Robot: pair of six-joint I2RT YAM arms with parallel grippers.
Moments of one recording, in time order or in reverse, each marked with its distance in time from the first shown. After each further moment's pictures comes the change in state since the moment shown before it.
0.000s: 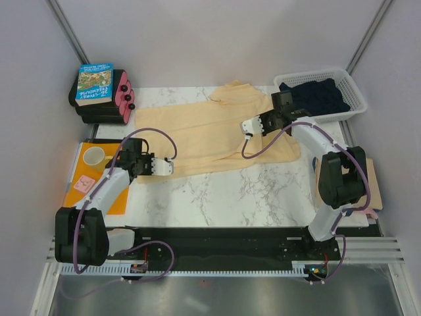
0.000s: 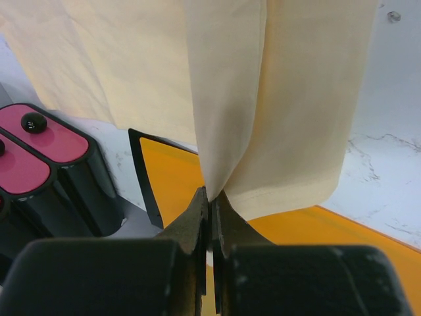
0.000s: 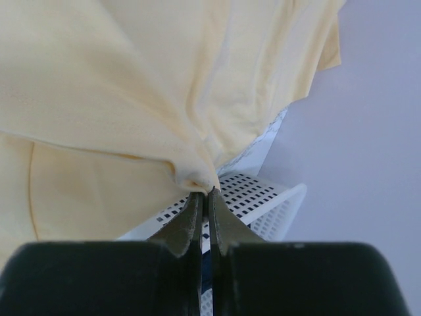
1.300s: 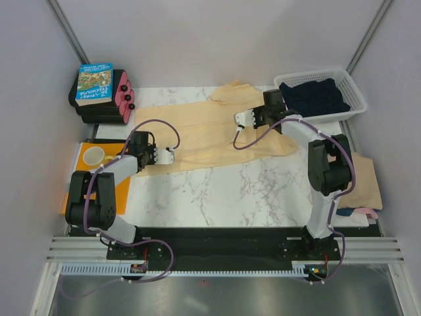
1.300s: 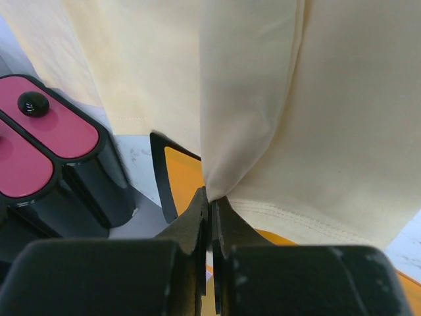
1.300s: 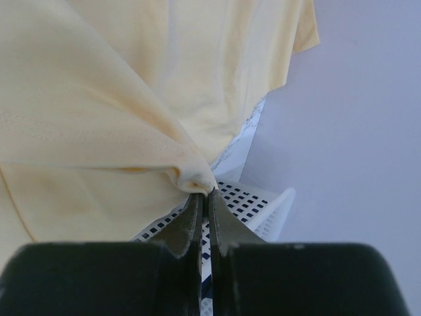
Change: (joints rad) left arm 0.000 0.290 0.043 0.310 -0.146 -0.029; right arm 0.024 0.177 0.069 0.244 0.090 0.095
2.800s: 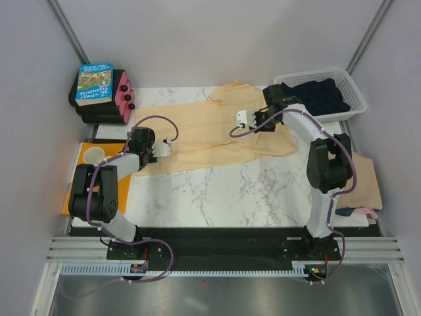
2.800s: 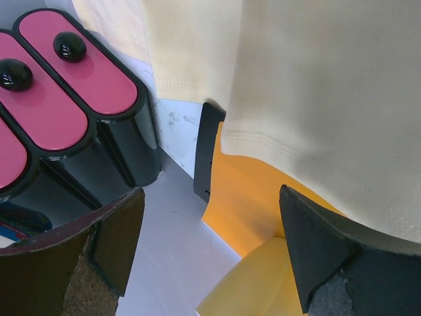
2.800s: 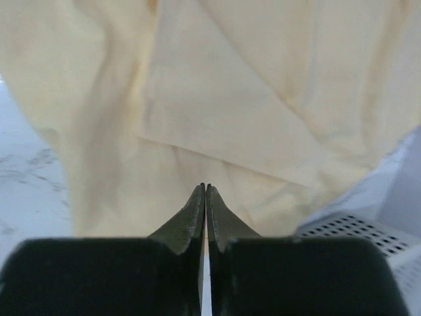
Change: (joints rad) left arm 0.000 0.087 0.028 0.196 -0.164 -0.026; right arm -0.010 0.029 0.217 -0.544 -0.183 0.198
